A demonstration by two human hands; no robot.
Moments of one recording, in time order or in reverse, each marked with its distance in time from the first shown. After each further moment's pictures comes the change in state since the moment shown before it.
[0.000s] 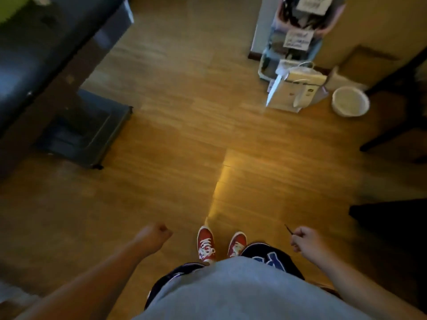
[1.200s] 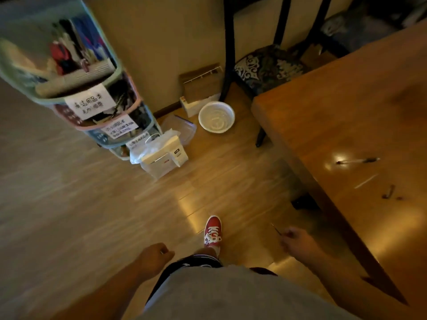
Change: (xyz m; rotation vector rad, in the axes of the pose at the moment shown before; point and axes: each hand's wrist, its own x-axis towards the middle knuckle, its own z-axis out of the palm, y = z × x) left_hand 0.224 0.651 -0.026 0.720 -0.274 0.411; right_hand 0.218 -0.026 -0.354 0.648 0.245 0.324
